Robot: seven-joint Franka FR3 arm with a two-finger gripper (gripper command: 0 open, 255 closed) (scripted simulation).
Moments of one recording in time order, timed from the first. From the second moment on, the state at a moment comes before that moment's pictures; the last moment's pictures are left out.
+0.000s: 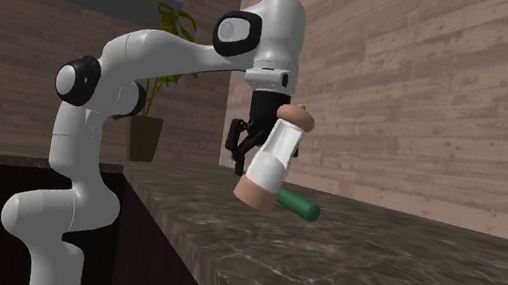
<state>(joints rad) 0.22 -0.05 0.33 -1.52 0.09 1.42 0.64</state>
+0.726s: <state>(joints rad) 0.24 0.02 0.36 -1.52 0.08 1.48 0.68</state>
